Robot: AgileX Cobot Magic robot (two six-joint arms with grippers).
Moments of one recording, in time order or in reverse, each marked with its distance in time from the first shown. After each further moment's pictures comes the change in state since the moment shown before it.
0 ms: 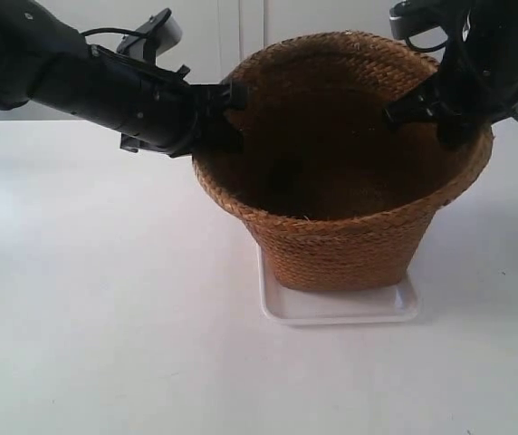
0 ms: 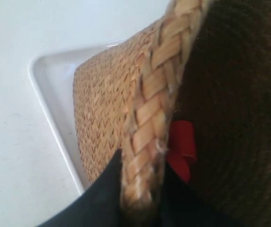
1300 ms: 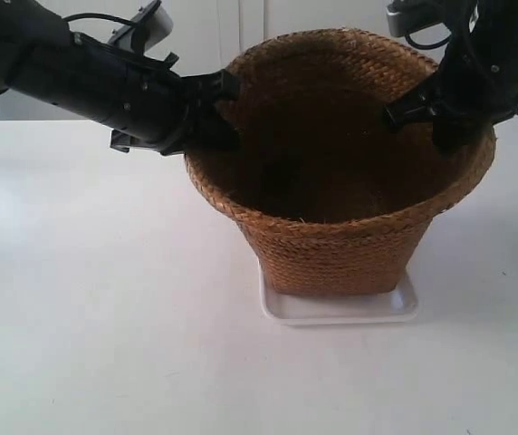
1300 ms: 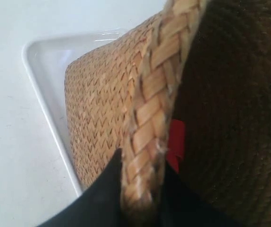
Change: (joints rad) left arm 0.006 -0.049 0.008 0.029 0.061 -0.079; right arm 0.000 -0.036 0.000 0.081 0.048 -0.084
